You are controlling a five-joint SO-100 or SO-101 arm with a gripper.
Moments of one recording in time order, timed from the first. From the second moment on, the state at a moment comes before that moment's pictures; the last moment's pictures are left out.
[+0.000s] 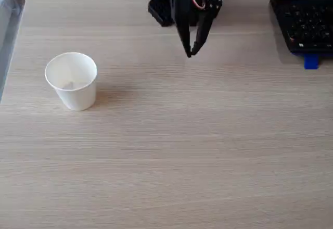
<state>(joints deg) -2.7 175.9 158.6 66.6 -90.4</state>
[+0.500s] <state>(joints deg) -3.1 186.7 174.2 66.6 -91.6</state>
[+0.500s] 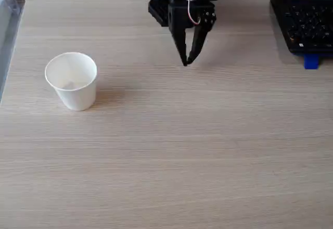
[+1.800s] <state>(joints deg) -3.5 190.5 177.2 76.6 -89.0</state>
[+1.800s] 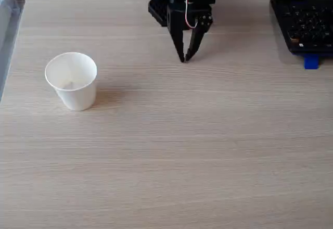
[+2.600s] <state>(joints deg) -3.5 190.5 177.2 76.6 -89.0</state>
